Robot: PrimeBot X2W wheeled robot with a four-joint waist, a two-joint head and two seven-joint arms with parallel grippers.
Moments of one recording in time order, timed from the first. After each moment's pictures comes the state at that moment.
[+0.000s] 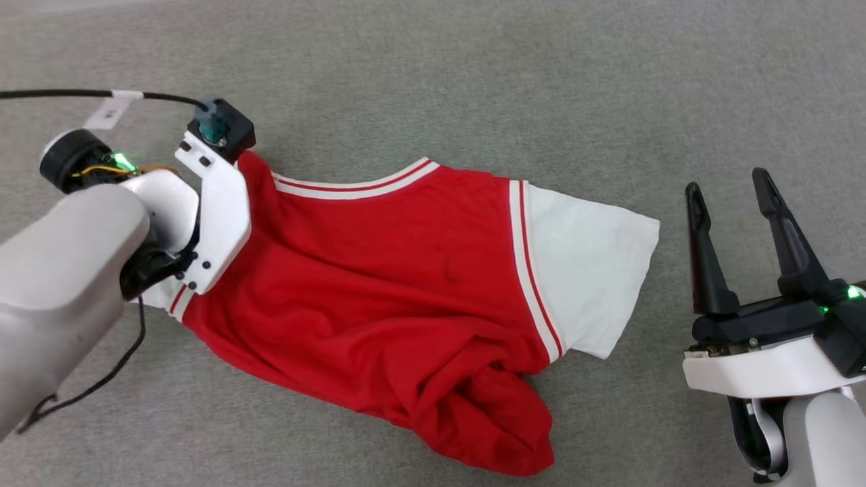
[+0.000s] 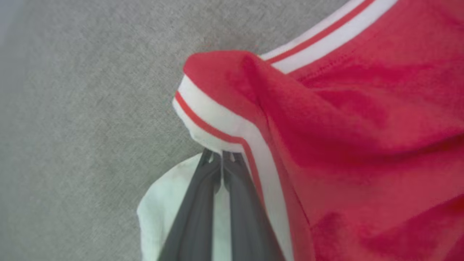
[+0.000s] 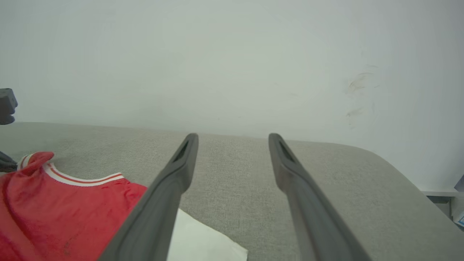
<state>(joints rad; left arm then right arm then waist) -1.16 0.75 -1.26 0.46 -0.90 -0.13 0.55 -0.19 -0.09 0.03 -0.08 0.09 0.13 -0.26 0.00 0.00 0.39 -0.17</state>
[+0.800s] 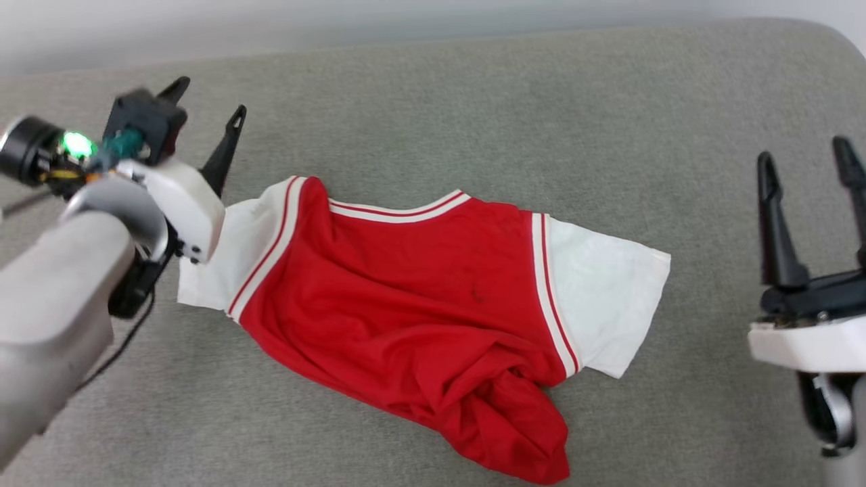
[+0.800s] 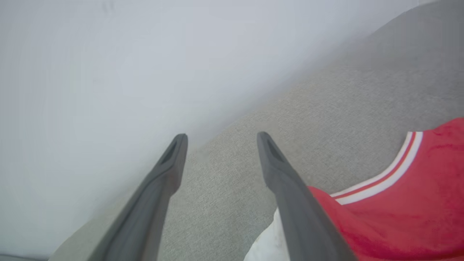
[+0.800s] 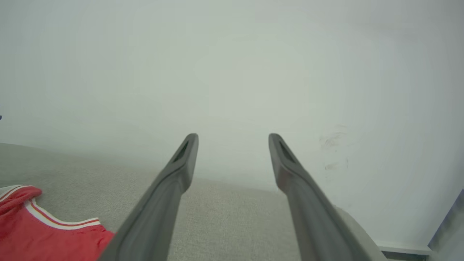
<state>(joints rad) -1.04 0.75 -1.12 0.48 -0.81 0.10 -0.13 -0.23 -0.18 -0.04 -0.09 0.08 0.13 -0.26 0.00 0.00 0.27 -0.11</state>
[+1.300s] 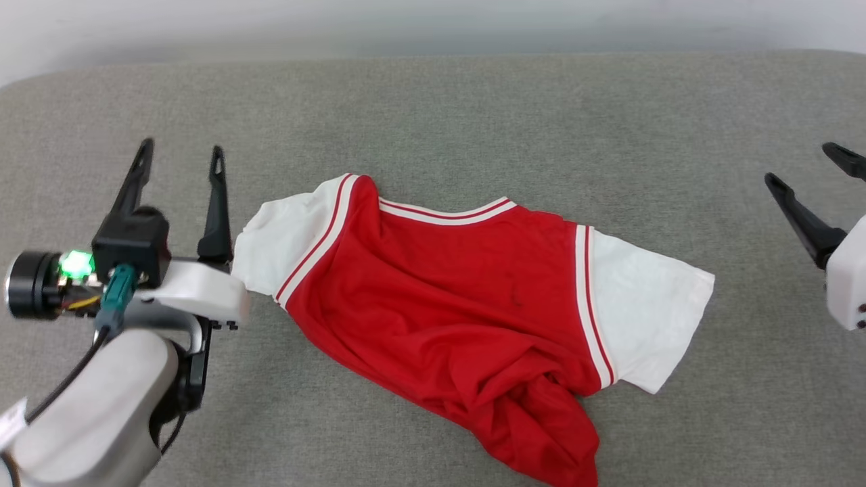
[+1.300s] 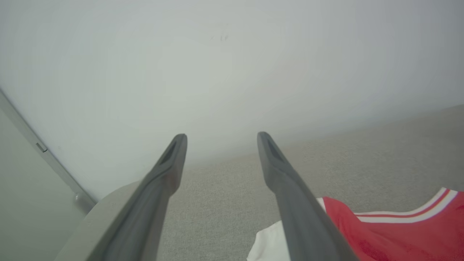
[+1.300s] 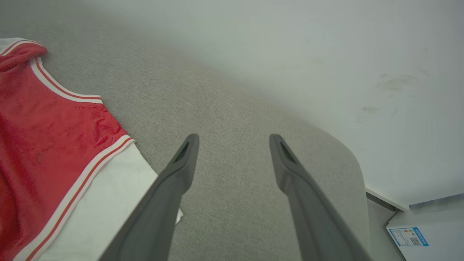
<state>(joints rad) -0.60 0.71 -0.75 0.11 -0.68 0.52 -0.26 -0.45 -0.68 0.24 0.01 0.42 0.13 0.36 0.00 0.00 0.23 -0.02</state>
